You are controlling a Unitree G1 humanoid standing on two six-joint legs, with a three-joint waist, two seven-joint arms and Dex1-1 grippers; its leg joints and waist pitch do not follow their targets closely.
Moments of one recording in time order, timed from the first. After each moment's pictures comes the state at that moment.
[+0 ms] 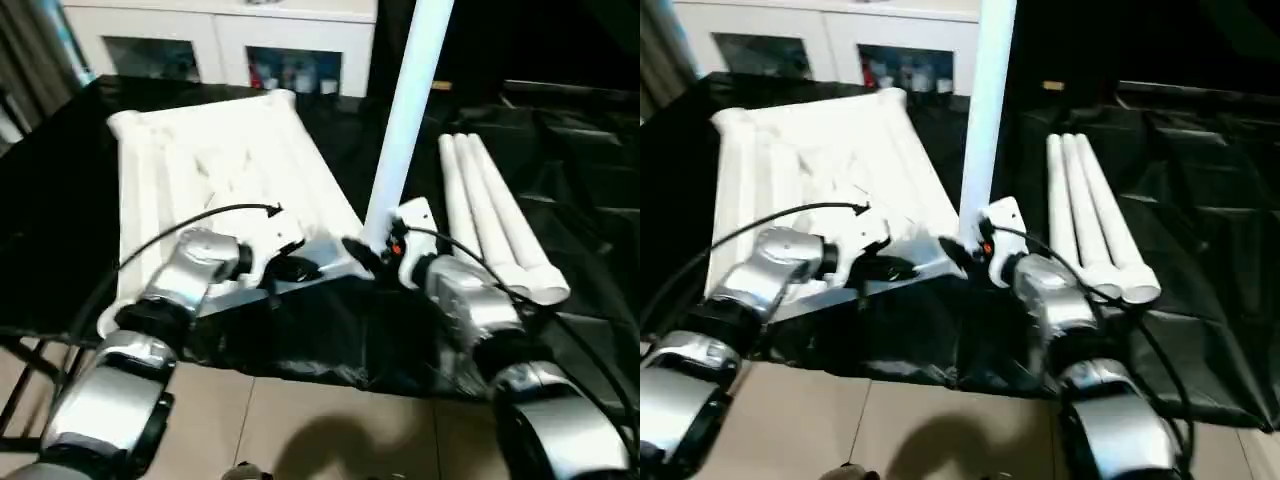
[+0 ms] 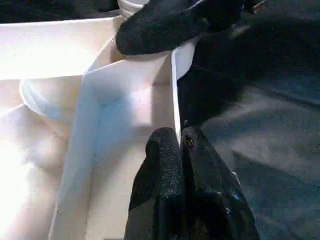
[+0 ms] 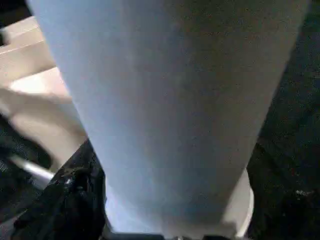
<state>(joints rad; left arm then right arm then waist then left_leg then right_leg) -0.77 0.33 -0.23 0.87 0.08 -0.02 -1.18 -0.66 -0.17 0.06 0.88 0.14 -0.01 0.72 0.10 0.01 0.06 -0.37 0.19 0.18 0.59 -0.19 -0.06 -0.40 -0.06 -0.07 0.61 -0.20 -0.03</state>
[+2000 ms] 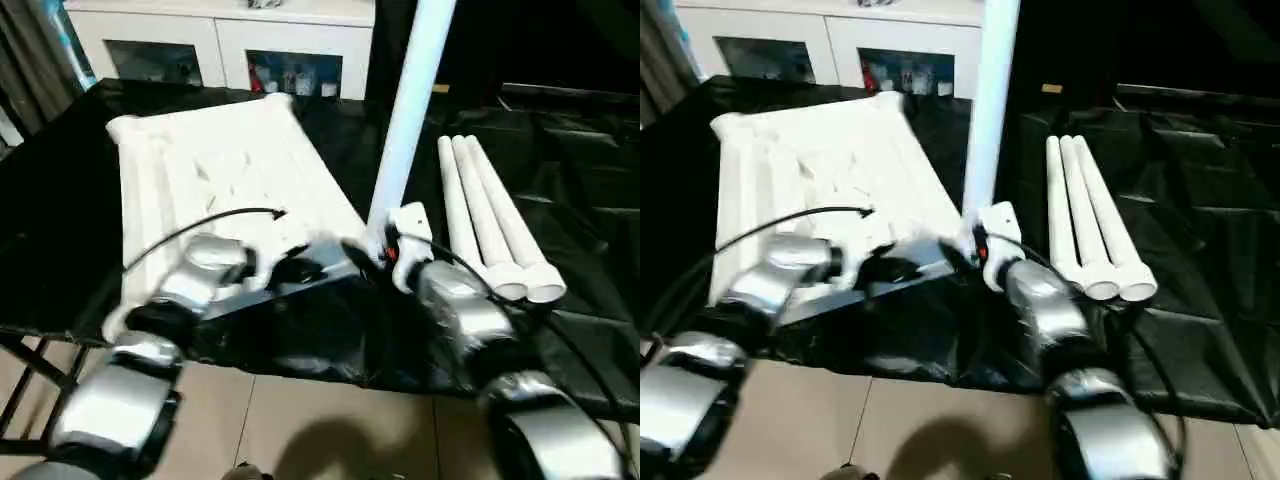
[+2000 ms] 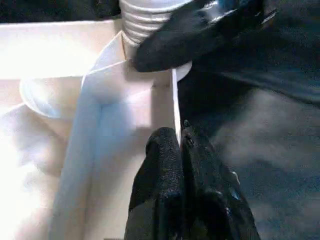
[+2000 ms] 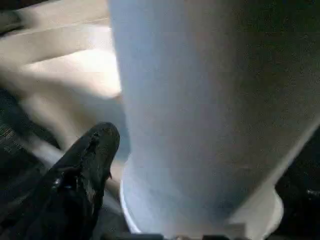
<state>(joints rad) -0.77 0.31 -0.21 0.93 0.07 -0.09 -1.22 -0.59 -0.16 0.09 0.79 0.09 -0.04 0.77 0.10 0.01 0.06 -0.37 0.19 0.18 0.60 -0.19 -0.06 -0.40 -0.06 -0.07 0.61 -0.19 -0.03</state>
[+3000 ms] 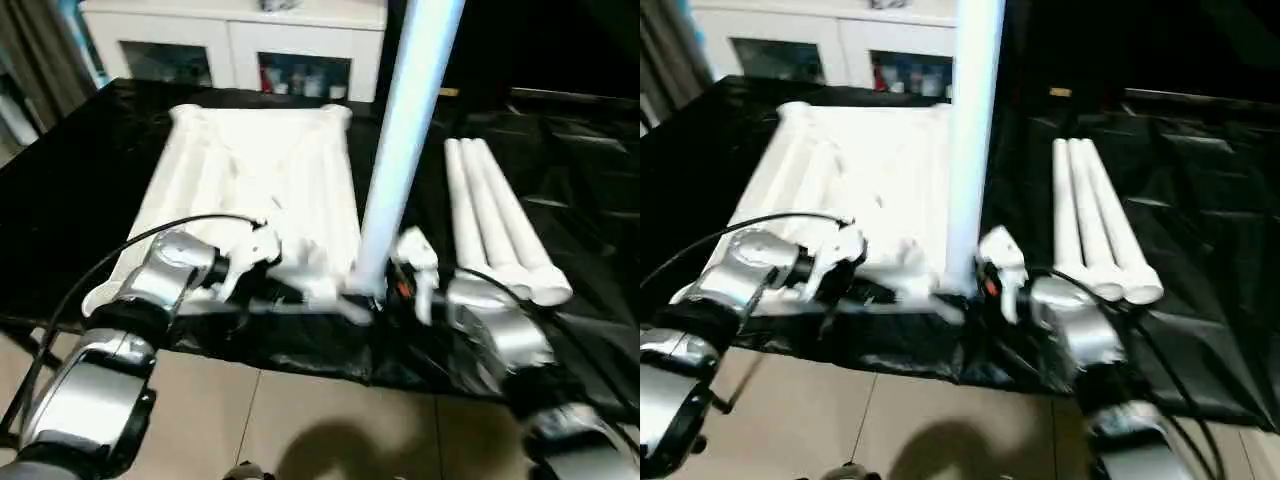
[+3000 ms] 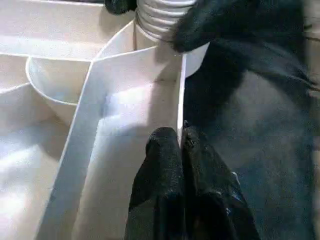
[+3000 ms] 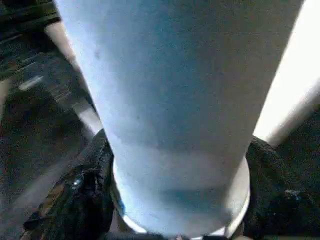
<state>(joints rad) -0.80 0.33 -0.22 0.98 0.09 -0.07 -1.23 -0.56 -0.16 0.09 0.69 0.10 0.10 0.76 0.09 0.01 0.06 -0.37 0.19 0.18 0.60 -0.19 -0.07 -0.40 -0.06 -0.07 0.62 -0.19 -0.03</state>
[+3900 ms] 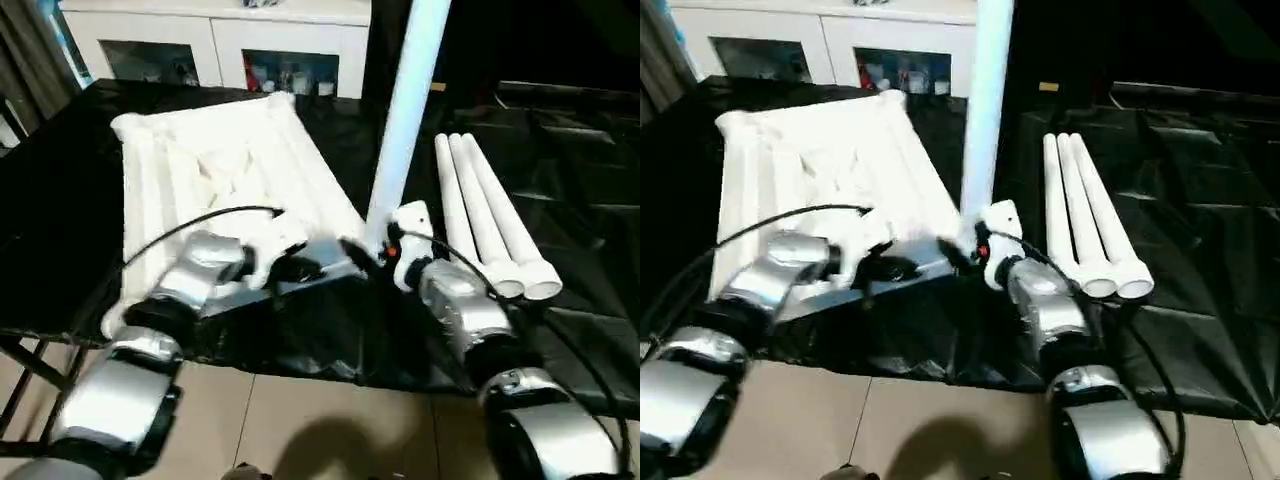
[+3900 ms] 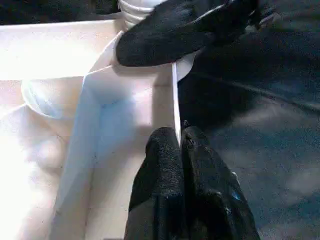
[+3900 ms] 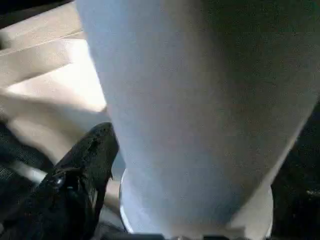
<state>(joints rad) -0.80 0.29 -0.21 0.97 0.10 -0.09 -1.17 -0.65 -0.12 0.03 0.89 0.10 -0.05 0.71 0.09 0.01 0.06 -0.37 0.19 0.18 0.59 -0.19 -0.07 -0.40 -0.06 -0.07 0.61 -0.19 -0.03</state>
